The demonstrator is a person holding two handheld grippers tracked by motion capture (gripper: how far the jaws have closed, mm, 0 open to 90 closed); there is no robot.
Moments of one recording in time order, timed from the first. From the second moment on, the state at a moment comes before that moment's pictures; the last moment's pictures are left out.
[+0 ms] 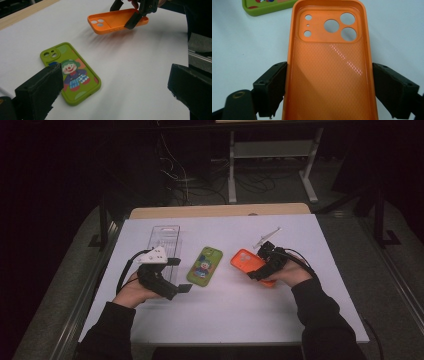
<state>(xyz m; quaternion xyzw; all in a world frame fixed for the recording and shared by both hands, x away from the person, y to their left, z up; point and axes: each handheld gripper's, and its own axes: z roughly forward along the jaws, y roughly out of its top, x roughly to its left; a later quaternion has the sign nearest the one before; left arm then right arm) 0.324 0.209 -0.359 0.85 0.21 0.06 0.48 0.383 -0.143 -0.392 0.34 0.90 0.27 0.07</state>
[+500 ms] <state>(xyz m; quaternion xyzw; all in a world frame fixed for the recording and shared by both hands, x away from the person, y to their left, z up) 0.341 0.167 -0.356 0.88 0.15 0.04 0.46 0.373 -0.142 -0.384 0.27 0.92 0.27 0.06</state>
